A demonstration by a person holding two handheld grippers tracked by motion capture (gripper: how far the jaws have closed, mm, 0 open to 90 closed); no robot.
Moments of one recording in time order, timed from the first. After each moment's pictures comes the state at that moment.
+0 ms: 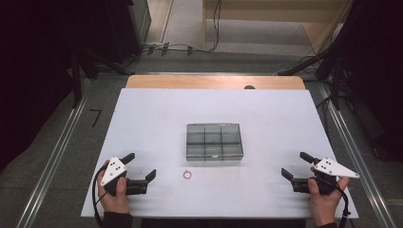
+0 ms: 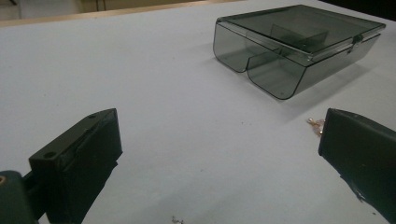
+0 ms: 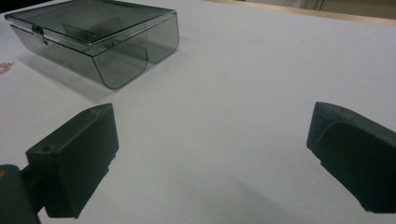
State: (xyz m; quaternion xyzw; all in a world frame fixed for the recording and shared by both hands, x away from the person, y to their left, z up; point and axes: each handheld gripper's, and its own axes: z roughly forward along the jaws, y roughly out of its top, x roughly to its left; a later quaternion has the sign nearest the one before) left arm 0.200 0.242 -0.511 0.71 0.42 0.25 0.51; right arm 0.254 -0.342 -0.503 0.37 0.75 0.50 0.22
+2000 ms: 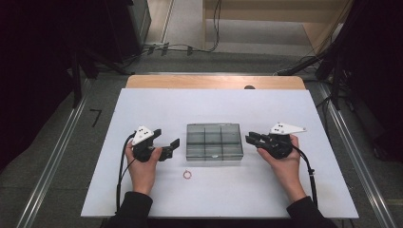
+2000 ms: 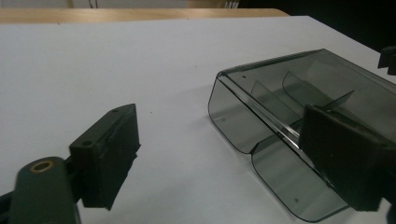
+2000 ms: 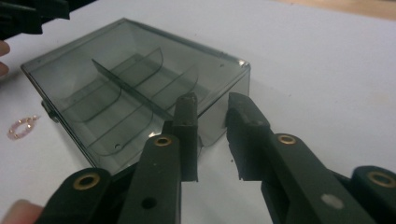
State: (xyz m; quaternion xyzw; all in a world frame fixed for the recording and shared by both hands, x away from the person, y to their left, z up) left arm 0.291 0.185 -0.490 0.69 0.47 0.20 0.51; right arm 0.343 -0.234 -0.478 0.33 0.80 0.49 0.12
